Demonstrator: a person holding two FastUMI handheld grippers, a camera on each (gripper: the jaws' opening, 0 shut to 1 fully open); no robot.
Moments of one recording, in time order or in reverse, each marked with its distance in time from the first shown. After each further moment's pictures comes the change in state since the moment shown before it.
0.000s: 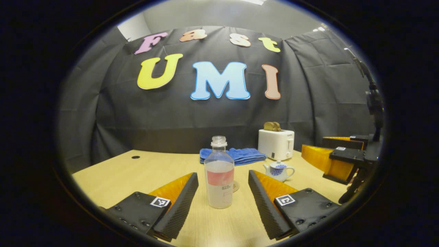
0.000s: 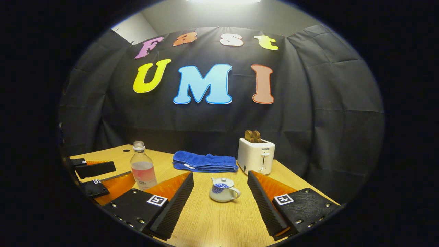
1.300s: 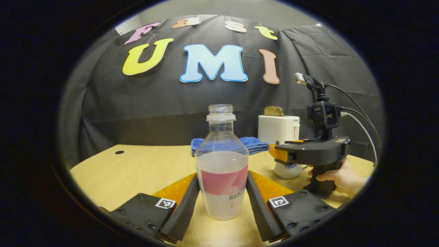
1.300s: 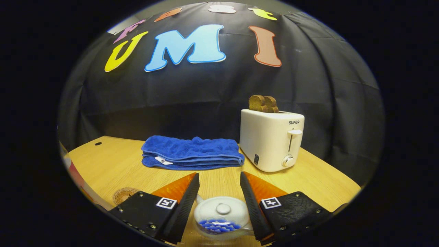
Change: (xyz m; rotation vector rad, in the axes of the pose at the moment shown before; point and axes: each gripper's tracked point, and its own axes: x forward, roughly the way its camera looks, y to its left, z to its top) left arm 0.078 0.003 -0.045 0.016 0.068 -0.075; right arm 0.187 -0.008 -0.080 0.072 0.172 -0.063
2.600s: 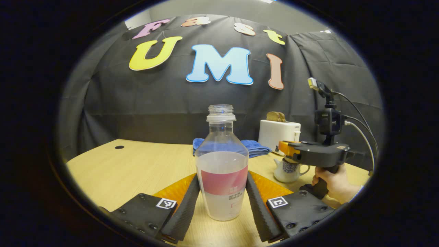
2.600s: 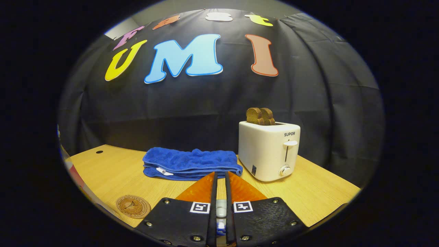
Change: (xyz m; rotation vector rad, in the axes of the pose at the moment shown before) left arm -0.007 0.008 0.007 -0.063 -0.004 -0.020; right arm -0.016 -0.006 0.035 0.018 -0.123 0.003
